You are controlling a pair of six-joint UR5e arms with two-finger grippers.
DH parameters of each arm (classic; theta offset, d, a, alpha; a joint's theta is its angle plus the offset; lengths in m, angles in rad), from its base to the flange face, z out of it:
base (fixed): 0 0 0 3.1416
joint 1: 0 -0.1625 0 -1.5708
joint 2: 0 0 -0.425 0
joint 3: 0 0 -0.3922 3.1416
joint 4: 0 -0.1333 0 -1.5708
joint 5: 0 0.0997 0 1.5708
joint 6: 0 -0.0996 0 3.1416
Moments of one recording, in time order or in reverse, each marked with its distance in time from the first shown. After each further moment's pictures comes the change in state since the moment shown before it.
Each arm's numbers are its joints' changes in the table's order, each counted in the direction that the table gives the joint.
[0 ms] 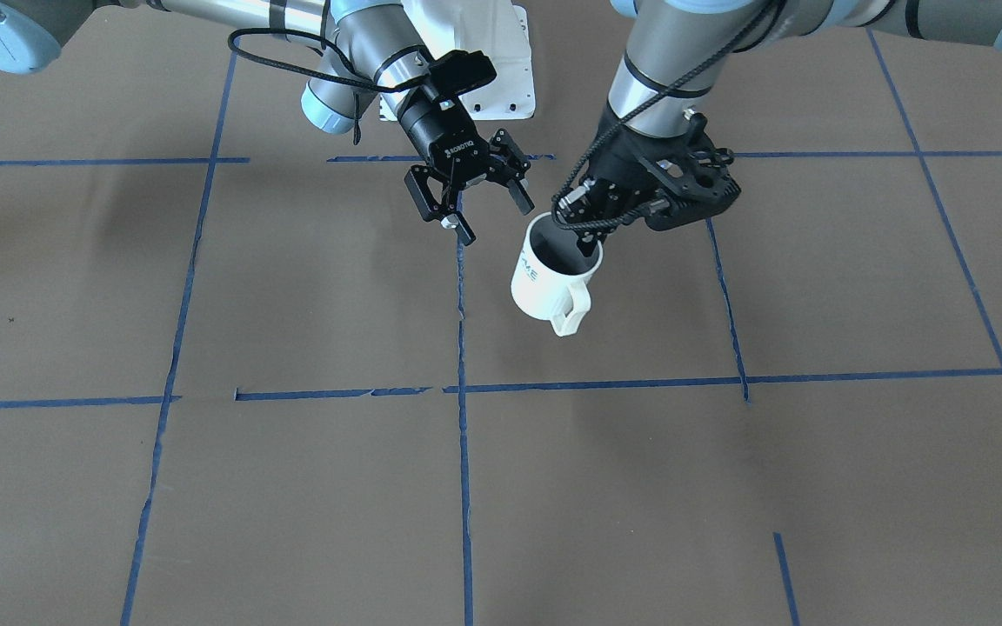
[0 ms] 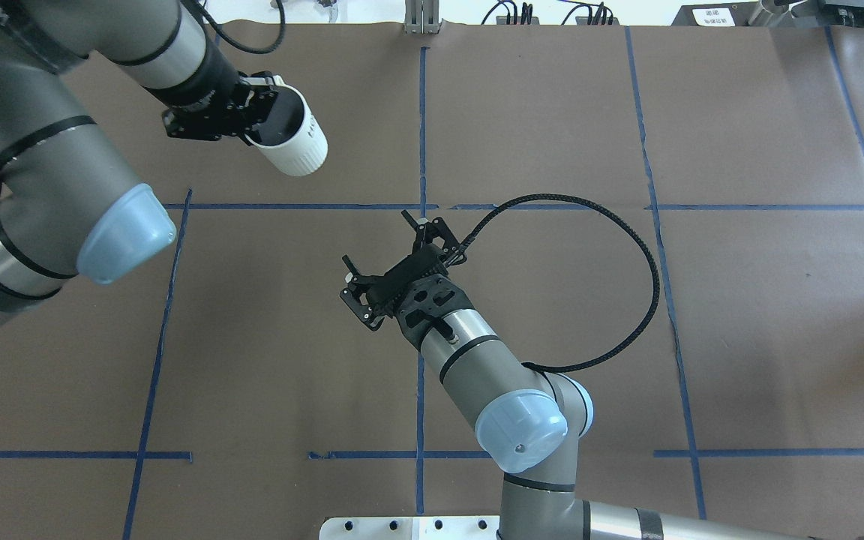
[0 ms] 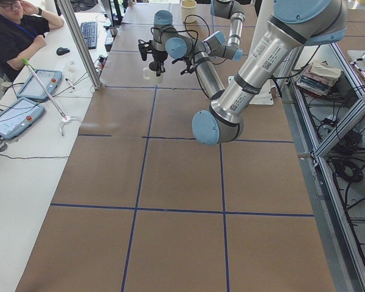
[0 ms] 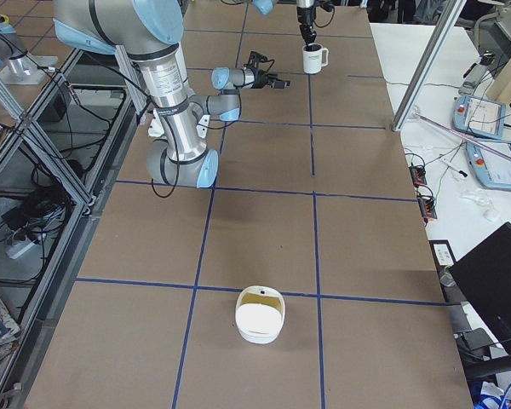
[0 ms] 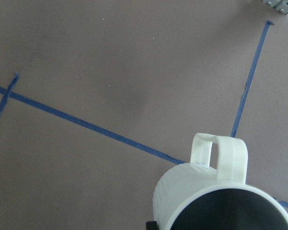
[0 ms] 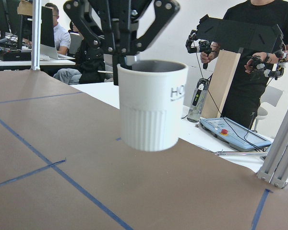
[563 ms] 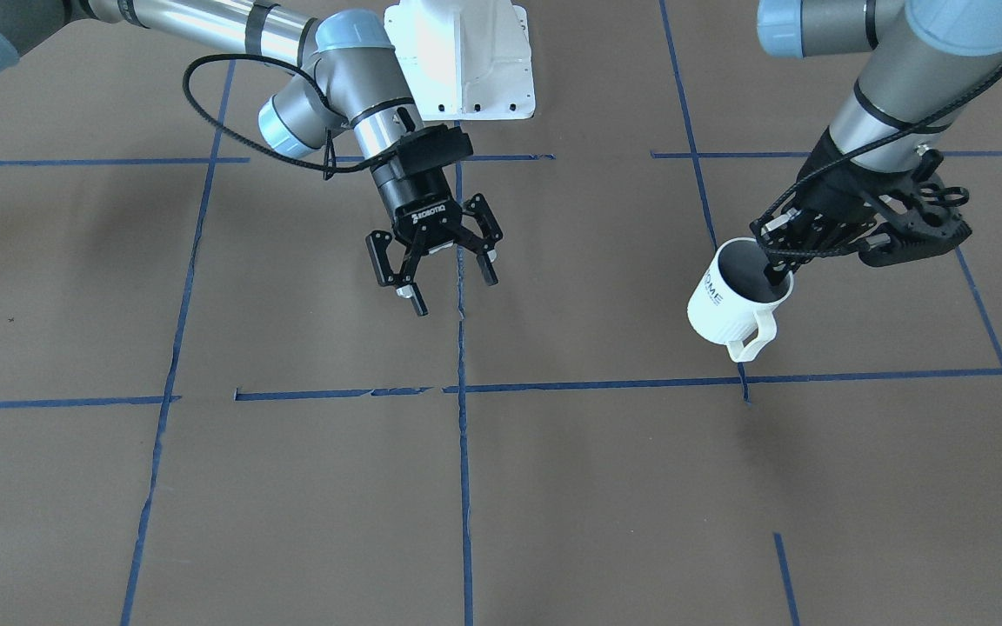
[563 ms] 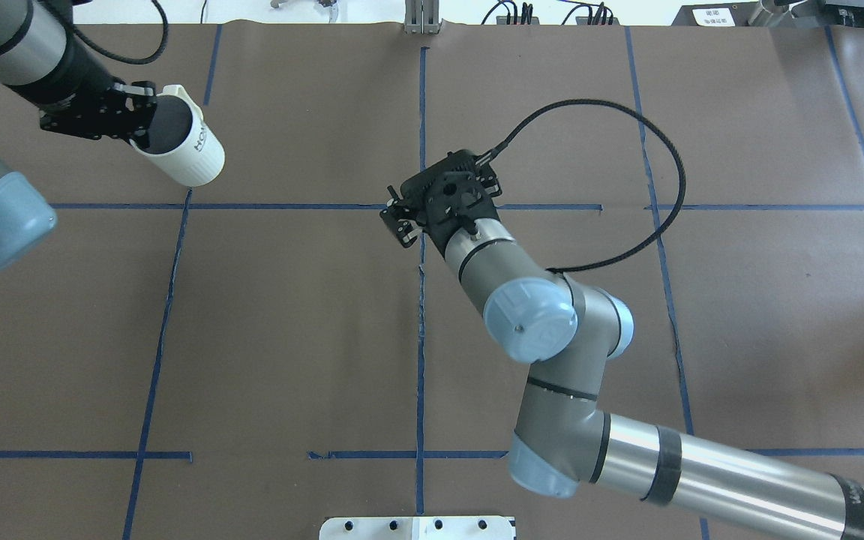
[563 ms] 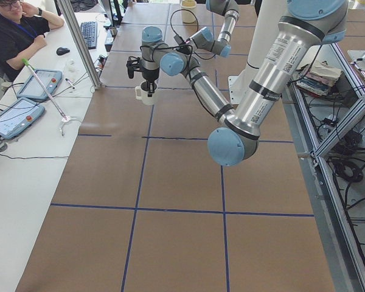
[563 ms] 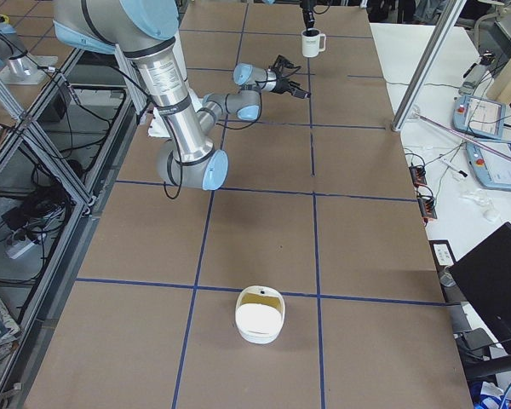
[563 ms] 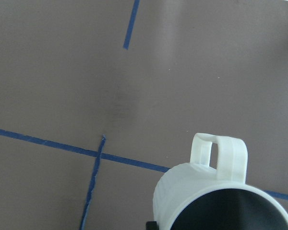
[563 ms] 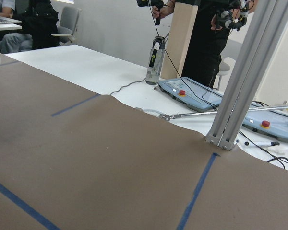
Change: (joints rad) left arm 0.115 0.232 -0.102 -0.005 -0.088 -0.295; right arm -0.213 0.002 0.035 0.364 0.219 -0.234
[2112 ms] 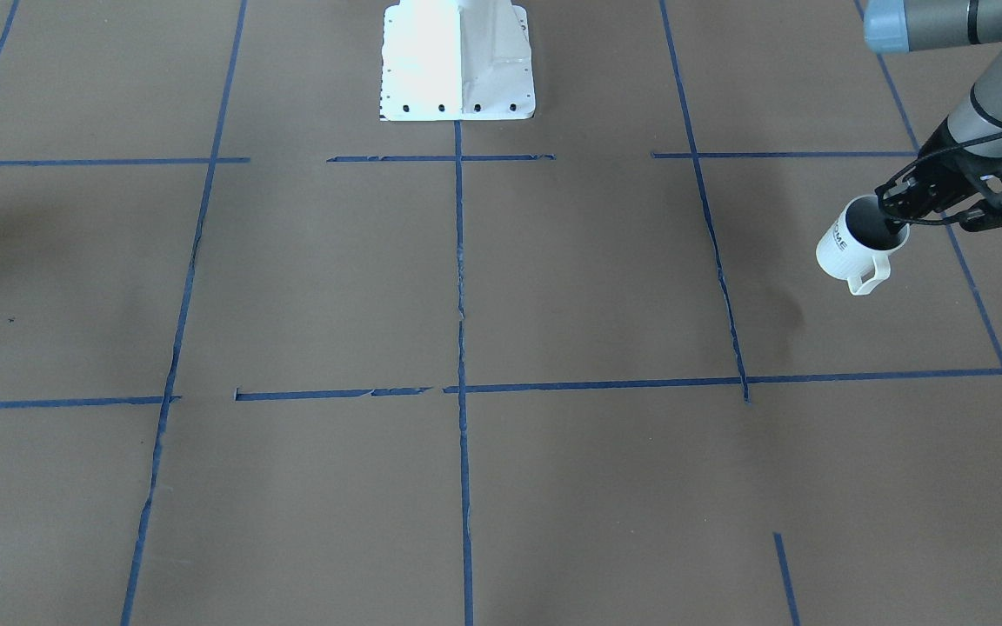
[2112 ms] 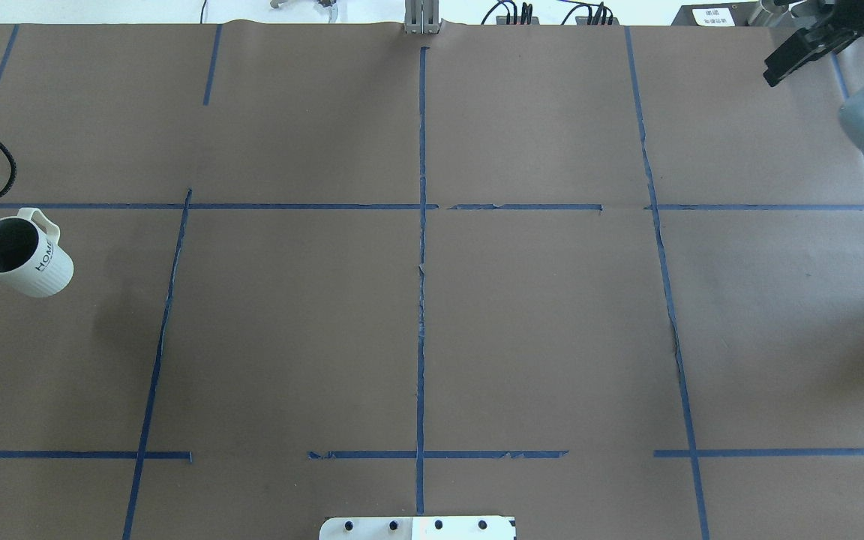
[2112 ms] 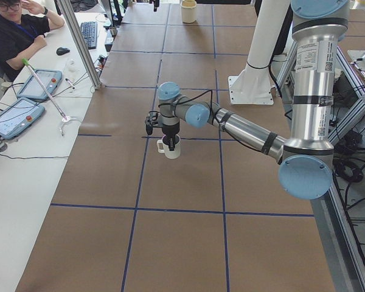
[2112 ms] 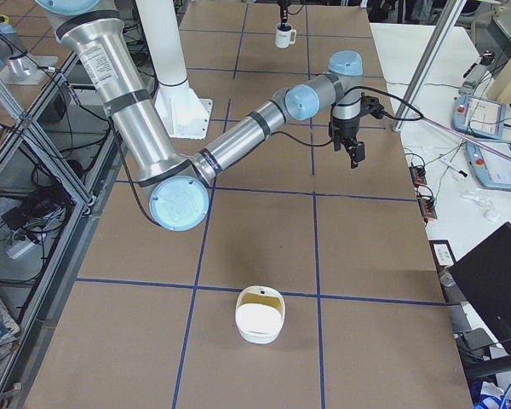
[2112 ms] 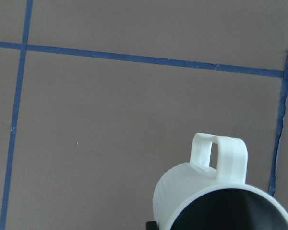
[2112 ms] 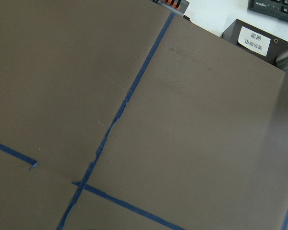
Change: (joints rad) left arm 0.028 0.436 -0.004 0.195 -0.006 -0.223; right arm -0.831 -0.221 0.238 0.936 1.112 0.485
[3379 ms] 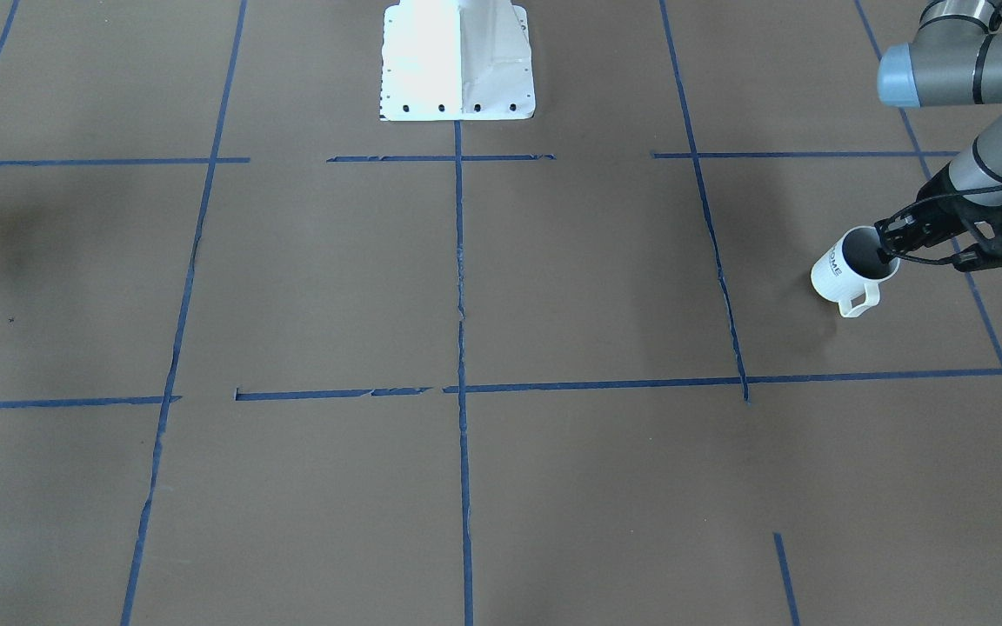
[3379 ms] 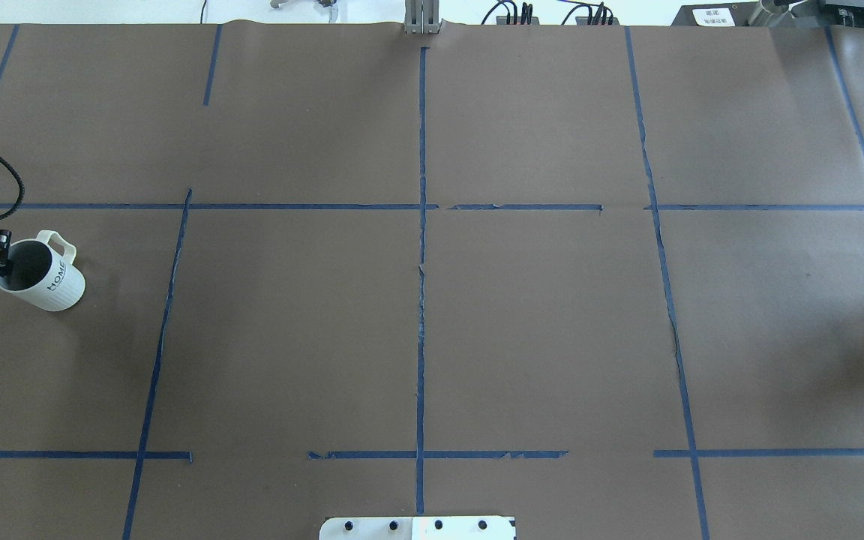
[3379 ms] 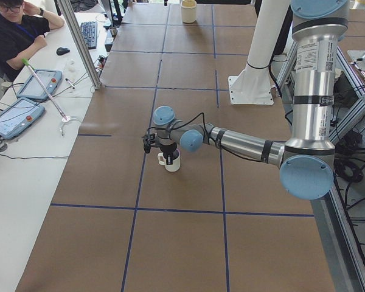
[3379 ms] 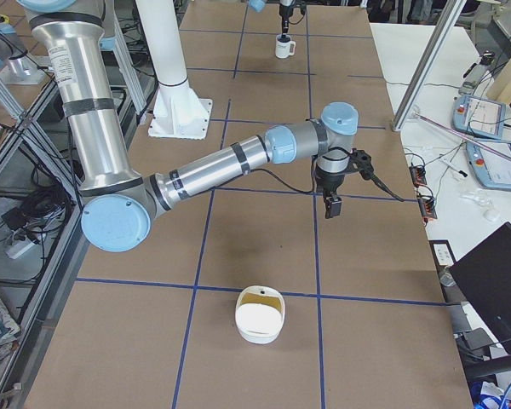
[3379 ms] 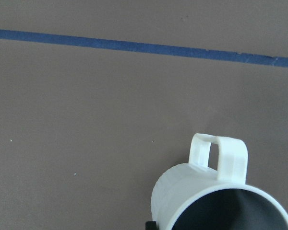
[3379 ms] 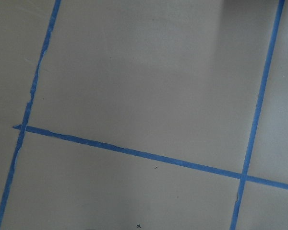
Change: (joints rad) left arm -0.004 0.005 0.189 0.209 -0.081 -0.033; right arm -0.109 -0.202 0.000 0.010 0.085 0.010
